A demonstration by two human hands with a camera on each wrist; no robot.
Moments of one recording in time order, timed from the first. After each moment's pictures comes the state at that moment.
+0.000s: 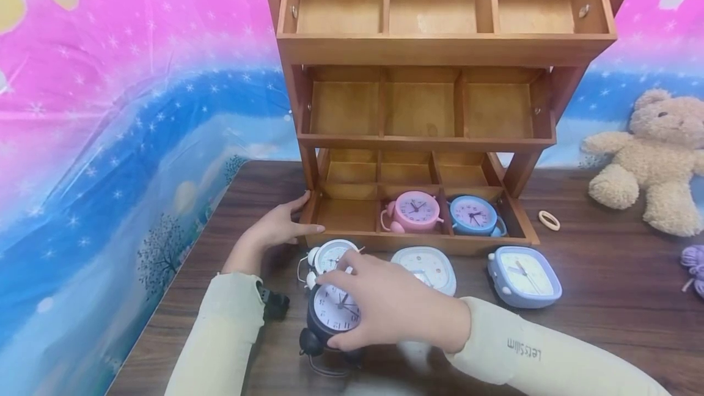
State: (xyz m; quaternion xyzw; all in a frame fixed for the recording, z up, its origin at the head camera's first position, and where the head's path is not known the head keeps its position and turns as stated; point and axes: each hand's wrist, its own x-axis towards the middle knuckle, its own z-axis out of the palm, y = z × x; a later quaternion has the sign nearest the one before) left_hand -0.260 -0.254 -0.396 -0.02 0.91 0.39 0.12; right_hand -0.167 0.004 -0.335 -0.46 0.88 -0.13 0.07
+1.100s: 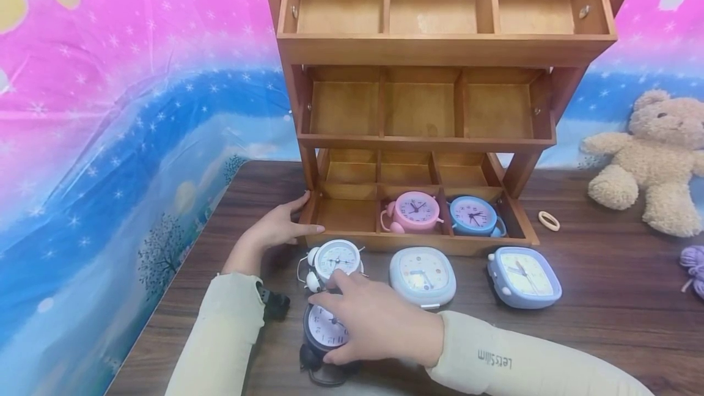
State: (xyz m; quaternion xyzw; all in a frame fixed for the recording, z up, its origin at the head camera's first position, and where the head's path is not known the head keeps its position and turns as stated) left_hand -0.259 -0.254 -0.397 -0.03 0.91 0.39 0.12; right_hand -0.161 -0.011 -0.372 -0.49 0.87 -0.08 0.05
